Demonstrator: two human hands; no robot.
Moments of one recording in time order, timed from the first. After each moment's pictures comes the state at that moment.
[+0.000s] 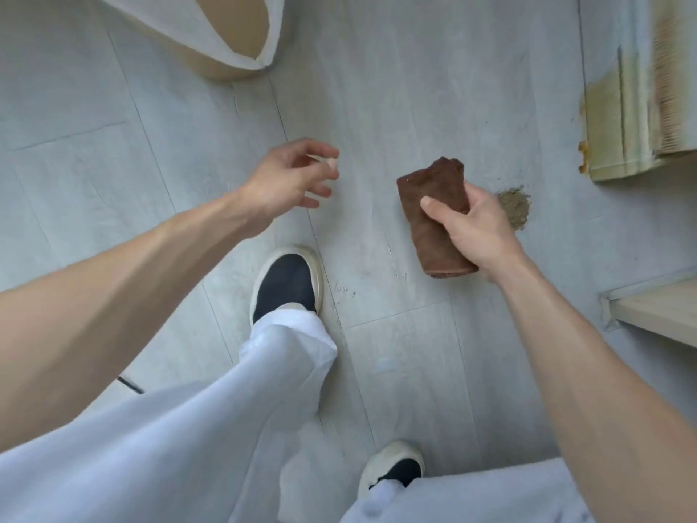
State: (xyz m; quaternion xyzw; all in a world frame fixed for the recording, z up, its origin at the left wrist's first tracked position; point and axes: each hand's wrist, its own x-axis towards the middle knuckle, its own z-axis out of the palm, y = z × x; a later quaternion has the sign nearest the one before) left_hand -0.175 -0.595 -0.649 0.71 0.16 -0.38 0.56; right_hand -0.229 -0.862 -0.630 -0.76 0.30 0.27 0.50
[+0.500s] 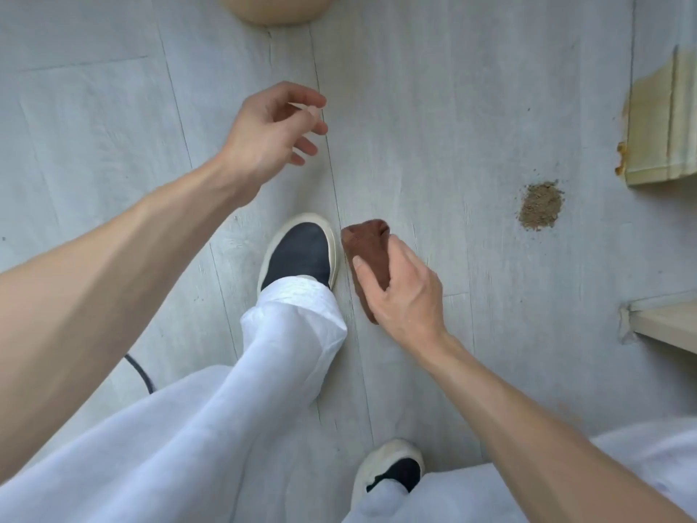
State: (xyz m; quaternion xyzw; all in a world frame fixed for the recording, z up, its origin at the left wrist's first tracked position) left_hand -0.202 -0.548 -0.655 0.75 0.18 -0.23 0.59; right_hand -0.351 -0.757 -0.658 -0.94 0.04 0.17 0.29
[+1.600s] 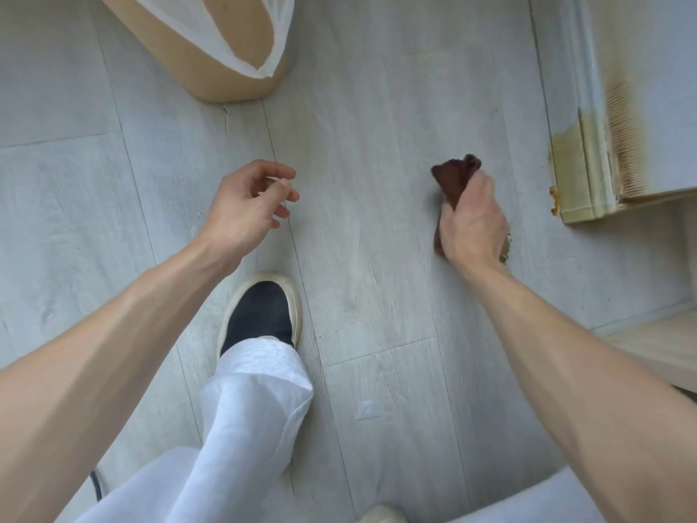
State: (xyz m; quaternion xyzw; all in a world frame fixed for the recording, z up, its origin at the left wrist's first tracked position) left_hand -0.201 -0.578 -0.663 0.76 0.20 -0.20 0.59; right_hand -0.198 -0.878 -0.688 -0.98 0.16 0.07 0.08
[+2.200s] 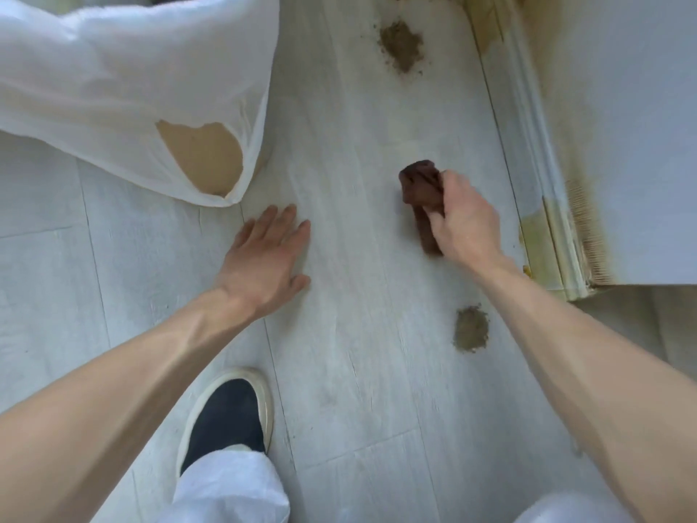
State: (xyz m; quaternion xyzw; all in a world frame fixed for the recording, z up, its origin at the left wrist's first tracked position) left_hand -0.129 -0.610 -0.705 0.94 -0.14 -0.27 0.12; right_hand -0.068 -0.914 -0.682 -0.99 -0.02 0.07 0.07
